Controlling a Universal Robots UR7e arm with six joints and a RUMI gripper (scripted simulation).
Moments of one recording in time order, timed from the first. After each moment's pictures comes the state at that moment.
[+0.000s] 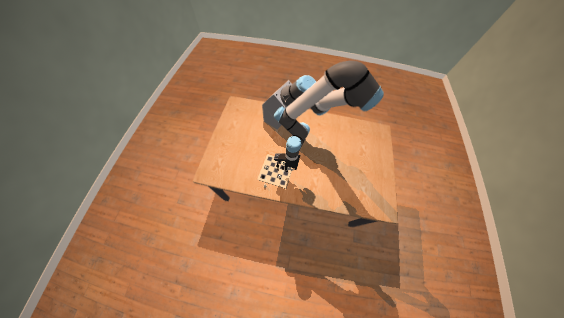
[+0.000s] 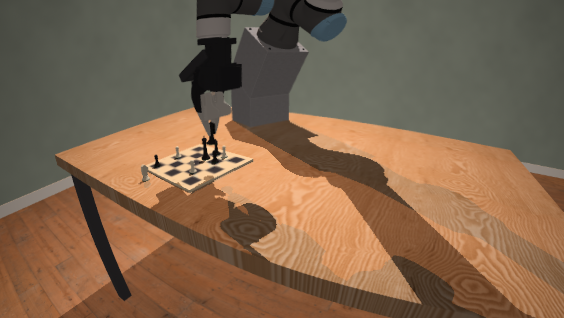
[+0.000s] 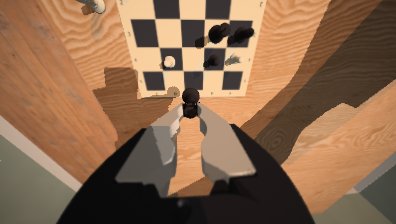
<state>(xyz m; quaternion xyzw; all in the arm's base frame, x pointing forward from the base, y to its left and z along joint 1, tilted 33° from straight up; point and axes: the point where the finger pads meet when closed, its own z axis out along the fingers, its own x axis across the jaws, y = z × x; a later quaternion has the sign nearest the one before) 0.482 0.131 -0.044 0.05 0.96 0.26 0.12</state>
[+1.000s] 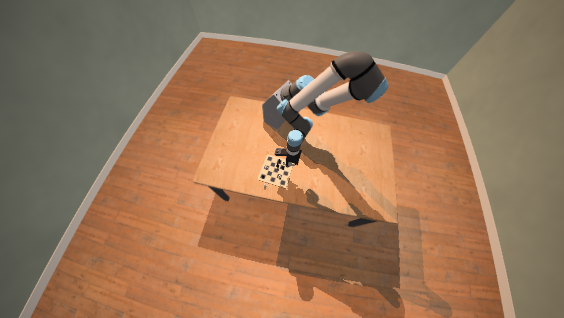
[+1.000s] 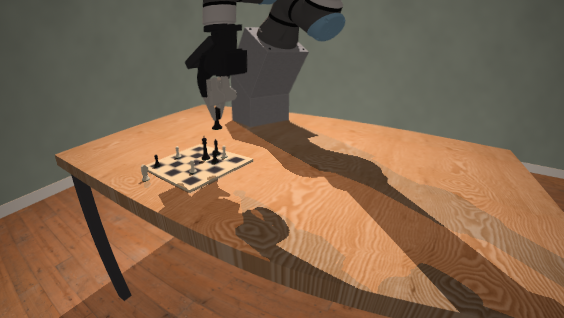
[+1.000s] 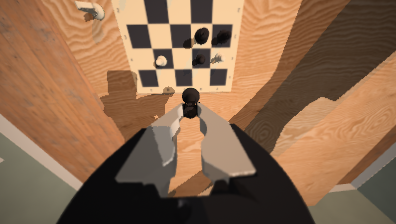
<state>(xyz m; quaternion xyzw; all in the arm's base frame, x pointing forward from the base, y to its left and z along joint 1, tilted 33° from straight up) 0.455 0.119 -0.023 0.05 0.96 0.26 0.11</state>
